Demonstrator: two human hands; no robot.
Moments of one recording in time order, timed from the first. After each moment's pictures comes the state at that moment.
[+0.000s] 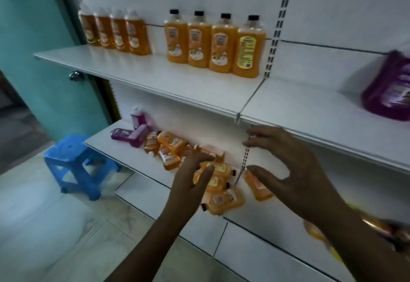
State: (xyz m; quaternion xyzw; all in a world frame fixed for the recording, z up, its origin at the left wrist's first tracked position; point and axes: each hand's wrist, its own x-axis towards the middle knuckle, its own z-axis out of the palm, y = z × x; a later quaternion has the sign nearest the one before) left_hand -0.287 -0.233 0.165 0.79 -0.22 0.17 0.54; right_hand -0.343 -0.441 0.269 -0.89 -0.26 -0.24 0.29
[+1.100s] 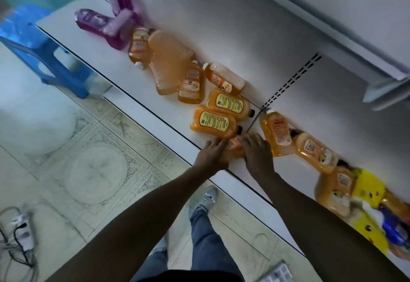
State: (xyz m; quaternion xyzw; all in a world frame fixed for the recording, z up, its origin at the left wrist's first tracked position) left_hand -0.151 -0.280 -0.129 0.93 -0.16 -0.16 0.29; right_hand -0.149 -0.465 -0.117 -0.99 -0.10 0.10 0.02
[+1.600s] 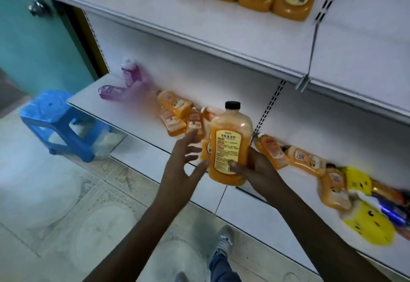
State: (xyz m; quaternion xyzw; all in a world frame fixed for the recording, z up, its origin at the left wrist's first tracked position) left_hand -0.241 -0.147 0.090 0.79 -0.15 0.06 0.59; right_hand -0.248 -0.349 0.098 -0.79 -0.02 0.07 0.61
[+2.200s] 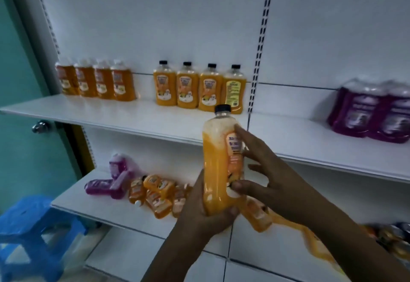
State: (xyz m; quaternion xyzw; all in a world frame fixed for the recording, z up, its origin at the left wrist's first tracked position) left_hand -0.290 -0.168 0.236 0.60 -0.28 -0.13 0.74; right_hand -0.330 -0.344 0.308 -0.89 -0.17 -0.14 0.40
